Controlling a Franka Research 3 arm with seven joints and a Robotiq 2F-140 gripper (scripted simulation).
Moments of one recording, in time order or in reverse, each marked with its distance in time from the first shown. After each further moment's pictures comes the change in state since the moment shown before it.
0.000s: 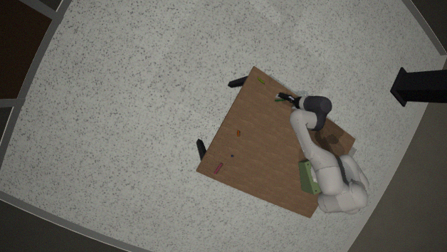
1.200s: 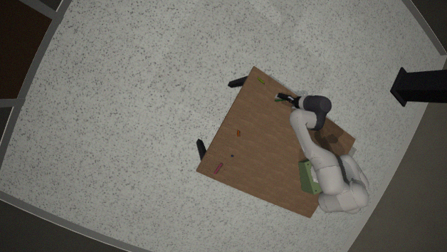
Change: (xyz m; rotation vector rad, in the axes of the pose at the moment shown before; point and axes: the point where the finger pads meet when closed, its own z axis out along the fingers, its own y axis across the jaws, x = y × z) arm 0.001 0.003 0.001 0.000 0.006 -0.041
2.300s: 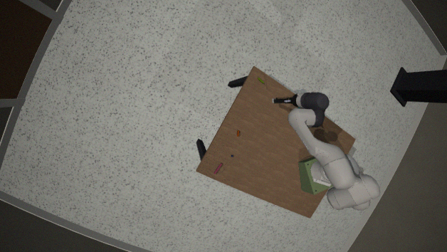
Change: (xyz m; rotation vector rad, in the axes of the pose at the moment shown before) arm -0.004 0.019 0.000 0.007 0.008 -0.575
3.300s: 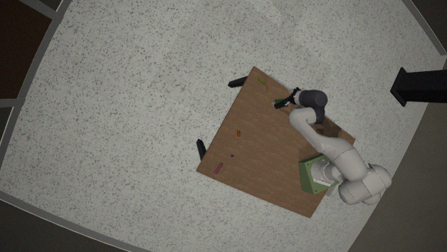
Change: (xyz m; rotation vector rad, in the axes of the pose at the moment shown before) arm -0.014 0.010 0.000 0.001 -0.002 -0.551
